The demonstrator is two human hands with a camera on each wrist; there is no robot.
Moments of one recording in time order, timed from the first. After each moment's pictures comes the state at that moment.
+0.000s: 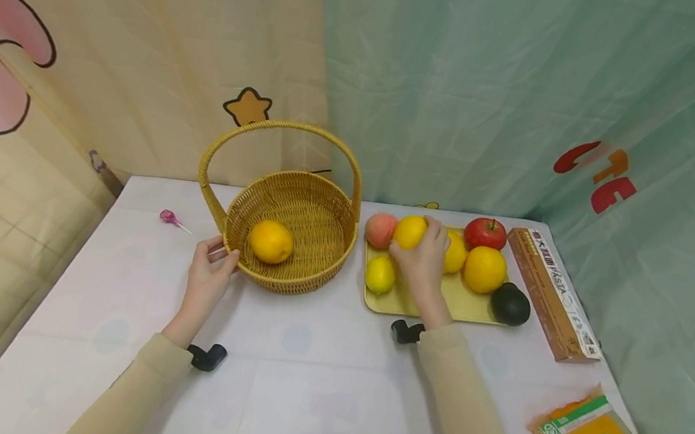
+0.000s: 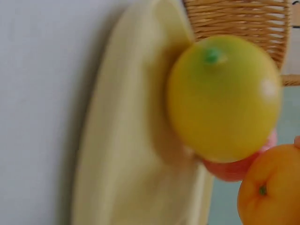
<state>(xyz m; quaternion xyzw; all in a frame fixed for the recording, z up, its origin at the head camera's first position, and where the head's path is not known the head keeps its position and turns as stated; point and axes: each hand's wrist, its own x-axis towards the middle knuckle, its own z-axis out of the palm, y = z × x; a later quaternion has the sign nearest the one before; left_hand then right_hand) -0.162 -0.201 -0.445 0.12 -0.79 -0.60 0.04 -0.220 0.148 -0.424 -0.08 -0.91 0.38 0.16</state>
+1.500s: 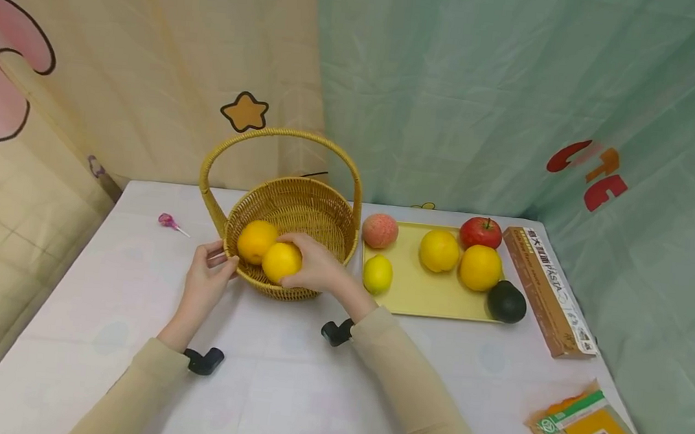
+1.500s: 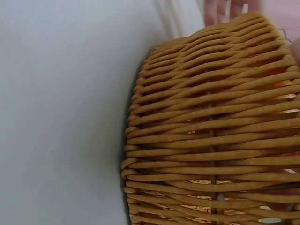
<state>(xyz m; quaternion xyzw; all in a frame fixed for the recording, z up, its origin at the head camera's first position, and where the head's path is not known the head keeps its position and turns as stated) -0.158 -0.203 -0.445 0.10 -0.79 -0.60 0.03 -0.210 0.017 -0.407 0.27 -0.88 0.36 -0.14</state>
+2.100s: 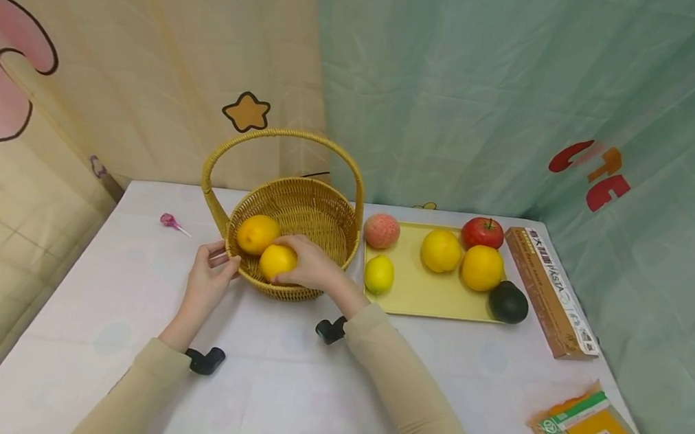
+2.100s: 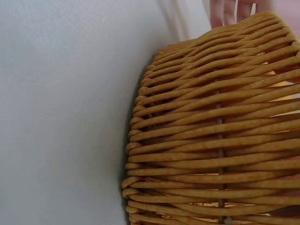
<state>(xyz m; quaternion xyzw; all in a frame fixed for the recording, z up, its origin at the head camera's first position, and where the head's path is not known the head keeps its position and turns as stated) -0.159 -0.204 -0.445 0.10 -0.80 -0.60 0.03 -0.214 0.000 -0.411 0.25 -0.90 0.32 -0.15</state>
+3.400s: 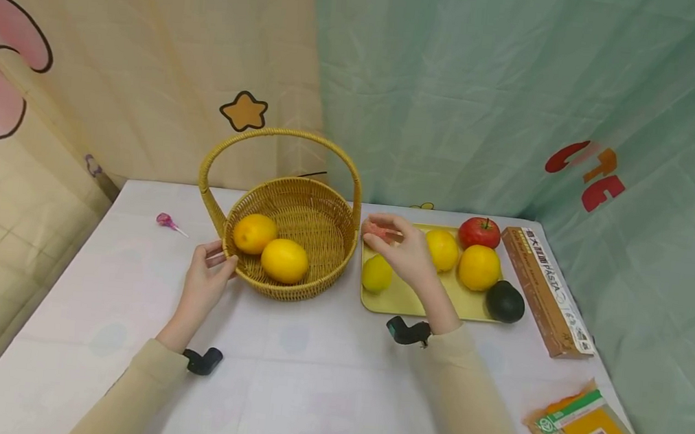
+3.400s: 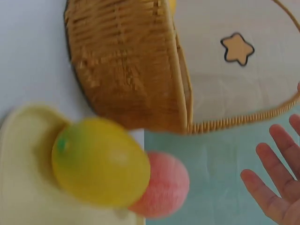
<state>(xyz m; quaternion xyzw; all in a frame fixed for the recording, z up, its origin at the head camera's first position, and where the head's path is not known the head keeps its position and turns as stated) -0.159 -0.204 -0.447 0.10 -0.79 -0.60 0.04 -0.200 0.136 -0.370 0.12 -0.85 0.51 0.03</state>
